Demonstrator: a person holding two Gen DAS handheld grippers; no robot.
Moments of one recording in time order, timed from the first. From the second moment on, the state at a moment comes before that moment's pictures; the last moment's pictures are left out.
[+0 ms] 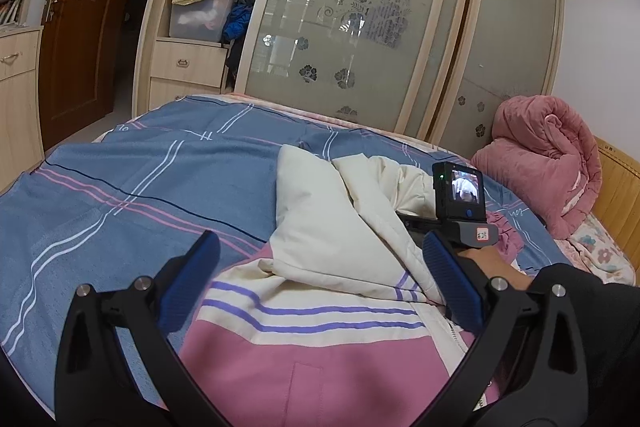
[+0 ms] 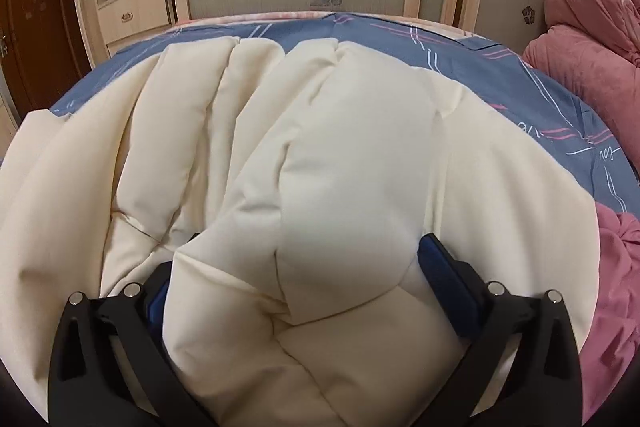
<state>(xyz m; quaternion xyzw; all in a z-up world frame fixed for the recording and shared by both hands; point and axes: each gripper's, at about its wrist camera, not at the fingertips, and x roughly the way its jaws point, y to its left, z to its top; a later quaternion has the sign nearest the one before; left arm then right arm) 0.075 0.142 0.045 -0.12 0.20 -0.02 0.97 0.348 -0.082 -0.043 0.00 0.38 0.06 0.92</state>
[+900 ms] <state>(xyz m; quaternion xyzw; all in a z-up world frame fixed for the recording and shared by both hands) 0.022 0.070 0.041 -0.04 0.25 -0.06 0.97 -0.070 -0.223 0.039 0.06 0.16 0.11 0.98</state>
